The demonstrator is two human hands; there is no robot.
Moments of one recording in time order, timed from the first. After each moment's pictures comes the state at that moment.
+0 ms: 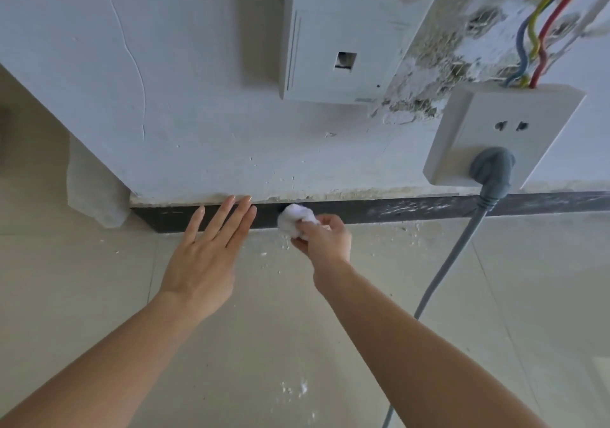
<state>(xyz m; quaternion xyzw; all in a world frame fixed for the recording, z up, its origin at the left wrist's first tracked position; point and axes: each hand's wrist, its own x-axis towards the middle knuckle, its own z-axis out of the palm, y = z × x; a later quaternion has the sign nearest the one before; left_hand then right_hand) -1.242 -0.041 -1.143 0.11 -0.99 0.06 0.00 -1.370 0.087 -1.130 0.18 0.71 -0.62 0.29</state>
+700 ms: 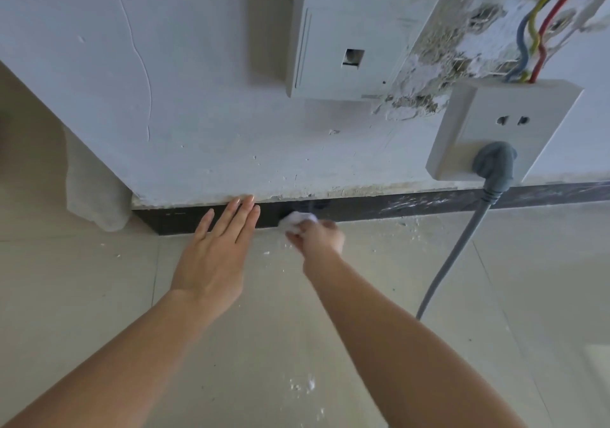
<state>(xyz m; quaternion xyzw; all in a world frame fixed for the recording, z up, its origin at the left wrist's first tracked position) -1.248 -0.033 -1.129 0.13 -0.99 0.03 -0.03 -1.368 0.064 -1.150 0.31 0.61 -0.67 0.29</state>
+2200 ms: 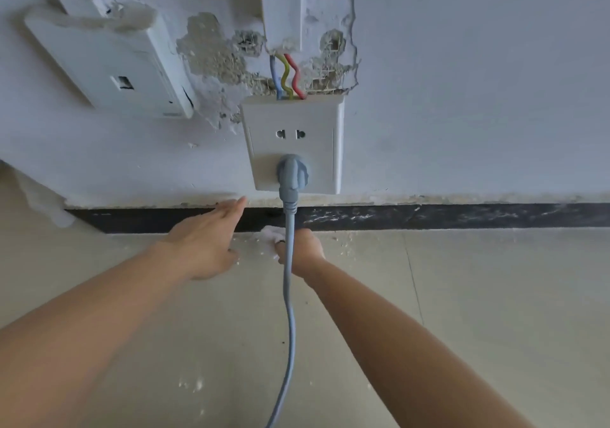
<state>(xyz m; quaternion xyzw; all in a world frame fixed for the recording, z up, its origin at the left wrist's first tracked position) -1.360 0.082 -1.054 0.24 -0.94 -0.09 -0.24 -1.465 0.191 -1.153 -0.12 0.84 -0.33 0.42</state>
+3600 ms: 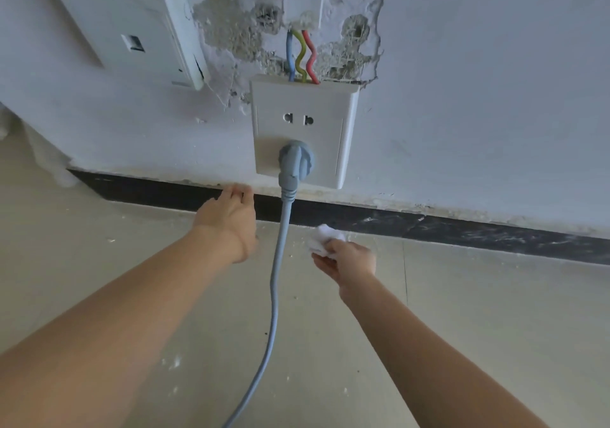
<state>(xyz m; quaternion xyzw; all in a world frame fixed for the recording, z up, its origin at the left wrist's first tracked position) -1.389 0.118 -1.068 0.34 -0.91 -0.04 -0.23 -1.489 0.263 -1.129 0.21 0.67 -0.59 0.40</state>
